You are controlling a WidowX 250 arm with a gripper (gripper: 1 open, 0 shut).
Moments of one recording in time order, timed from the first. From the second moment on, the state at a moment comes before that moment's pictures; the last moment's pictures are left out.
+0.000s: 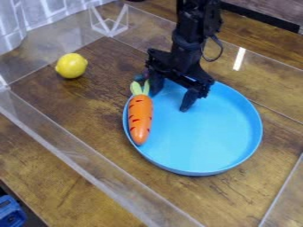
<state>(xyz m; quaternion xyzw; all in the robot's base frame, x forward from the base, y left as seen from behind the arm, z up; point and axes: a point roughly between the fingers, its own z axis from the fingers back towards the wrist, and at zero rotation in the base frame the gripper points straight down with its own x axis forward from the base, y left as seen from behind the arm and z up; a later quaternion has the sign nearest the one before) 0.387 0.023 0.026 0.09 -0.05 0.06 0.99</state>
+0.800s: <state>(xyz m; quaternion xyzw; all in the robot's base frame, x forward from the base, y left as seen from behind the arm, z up) 0.383 -0.016 0.029 0.07 -0.05 0.04 1.00</state>
